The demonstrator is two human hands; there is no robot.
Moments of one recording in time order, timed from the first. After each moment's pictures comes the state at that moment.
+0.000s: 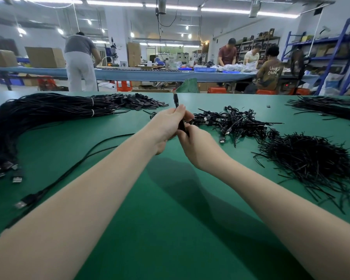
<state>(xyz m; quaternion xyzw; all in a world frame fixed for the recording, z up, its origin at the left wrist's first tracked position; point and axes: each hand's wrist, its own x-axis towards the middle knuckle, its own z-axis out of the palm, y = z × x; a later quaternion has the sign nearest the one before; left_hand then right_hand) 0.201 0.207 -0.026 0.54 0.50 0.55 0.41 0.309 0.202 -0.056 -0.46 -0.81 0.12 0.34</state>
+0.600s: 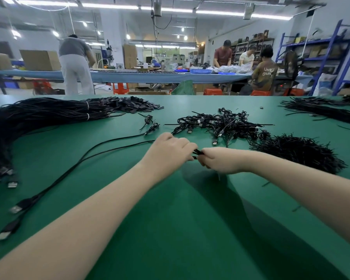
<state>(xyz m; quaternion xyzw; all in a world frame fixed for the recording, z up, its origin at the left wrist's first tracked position) 0.199 0.204 -0.083 0.83 0.43 0.13 -0.33 0.377 0.220 -0.050 -0.47 -0.87 0.14 -0.01</state>
